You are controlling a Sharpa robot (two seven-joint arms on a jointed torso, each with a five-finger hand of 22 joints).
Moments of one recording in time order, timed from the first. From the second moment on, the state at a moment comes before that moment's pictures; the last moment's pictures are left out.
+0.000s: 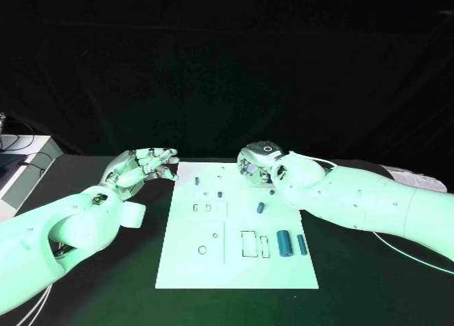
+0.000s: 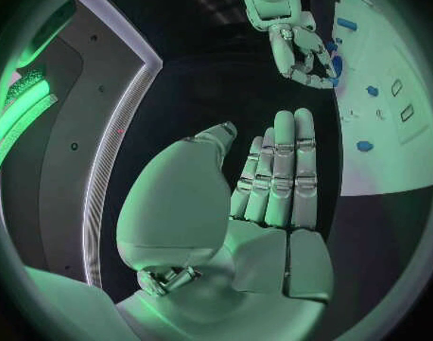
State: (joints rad) left arm 1.02 -0.91 0.25 1.54 -0.20 -0.23 0.35; left_hand 1.40 -0.15 0.34 0.28 0.18 0.90 0.21 0.21 0.16 1.15 0.13 0.07 0.07 1.15 0.06 0.62 0.57 0.18 1.03 0.16 0.60 0.28; right arm 1.31 -0.51 -0.12 1.11 -1.71 -0.43 -0.11; right_hand 1.35 -0.19 0.66 -0.02 0.17 1.11 0.13 0.25 0.33 1.23 0.11 0.09 0.08 1.46 -0.02 1.34 1.05 0.08 1.44 0.08 1.36 1.26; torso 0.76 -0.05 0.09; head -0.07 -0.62
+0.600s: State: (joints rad) left arm 1.02 -0.91 0.25 1.56 -0.20 -0.22 0.35; left_hand 1.40 -0.15 0.34 0.28 0.18 0.90 0.21 0.21 0.16 1.15 0.13 0.07 0.07 1.15 0.06 0.63 0.57 0.18 1.02 0.16 0.60 0.28; right arm 1.30 -0.40 -0.11 0.99 -1.74 -0.52 -0.15; right_hand 1.35 -0.19 0.66 -0.03 0.17 1.11 0.13 0.26 0.33 1.23 0.11 0.08 0.08 1.46 -0.02 1.35 1.05 0.07 1.44 0.08 1.36 1.26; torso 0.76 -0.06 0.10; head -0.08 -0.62
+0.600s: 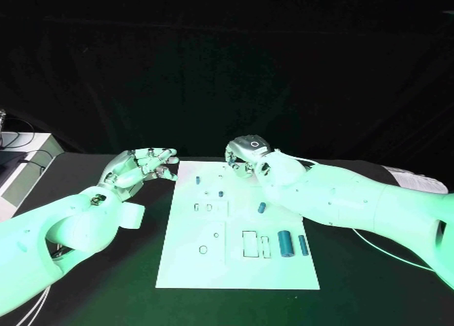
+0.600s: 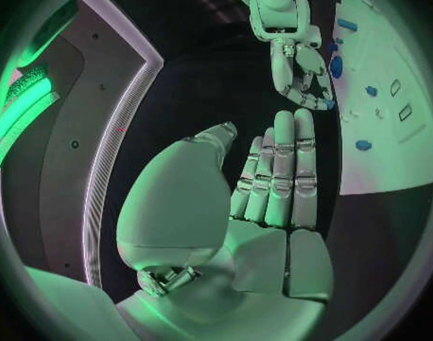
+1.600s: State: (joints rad) left arm 1.02 -0.92 0.27 1.57 -0.20 -0.22 0.35; left_hand 1.40 -0.15 0.35 0.28 0.18 0.90 0.21 0.21 0.16 1.15 0.13 0.07 0.07 1.15 0.06 0.63 0.57 0.18 1.02 0.16 0.60 0.28; right arm 1.29 -0.35 -0.11 0.92 -1.74 -0.53 -0.15; right_hand 1.35 -0.19 0.67 -0.03 0.17 1.10 0.13 0.25 0.34 1.23 0.11 0.07 0.08 1.46 -0.02 1.35 1.05 0.08 1.44 0.08 1.37 1.27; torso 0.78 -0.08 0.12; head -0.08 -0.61
